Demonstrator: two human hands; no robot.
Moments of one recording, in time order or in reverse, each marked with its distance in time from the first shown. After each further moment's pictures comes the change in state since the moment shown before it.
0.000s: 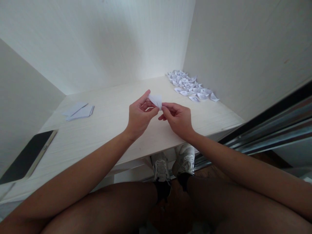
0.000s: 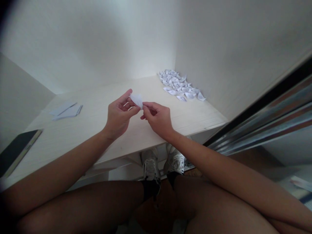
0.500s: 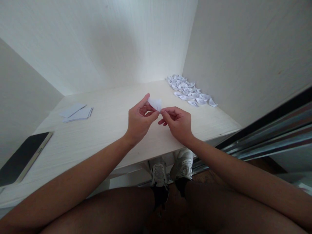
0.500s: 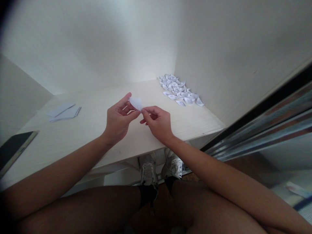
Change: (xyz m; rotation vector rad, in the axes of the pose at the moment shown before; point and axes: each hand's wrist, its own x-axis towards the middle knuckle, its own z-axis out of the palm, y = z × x) left_hand -0.003 0.003 0.004 -0.006 0.036 0.004; right_hand 0.001 -0.002 0.000 0.045 0.010 0.034
